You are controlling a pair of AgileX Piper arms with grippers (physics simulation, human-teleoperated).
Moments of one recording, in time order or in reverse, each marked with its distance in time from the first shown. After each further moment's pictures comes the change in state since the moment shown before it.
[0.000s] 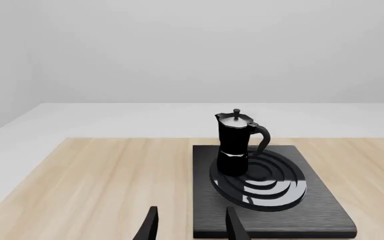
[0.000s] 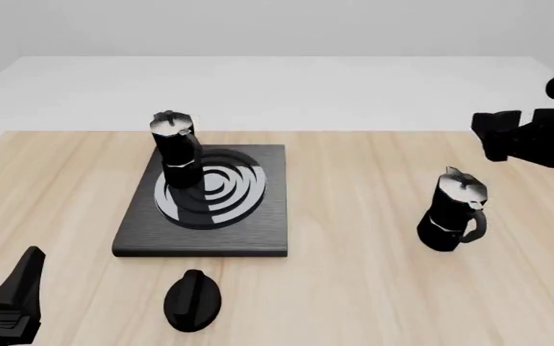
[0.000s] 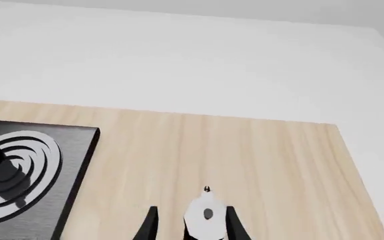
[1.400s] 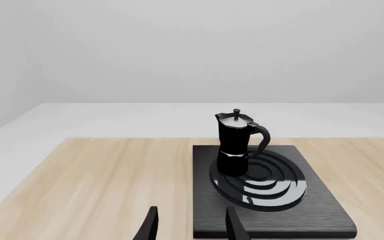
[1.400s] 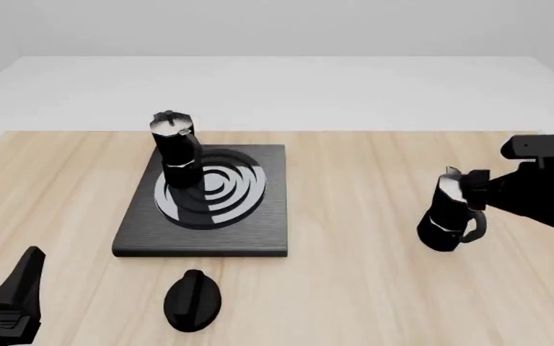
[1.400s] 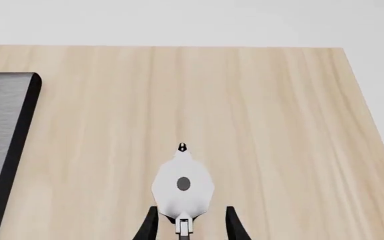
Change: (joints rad) left arm 0.000 0.000 0.000 0.000 0.000; right arm -0.111 0.231 0.159 -0.132 -0.014
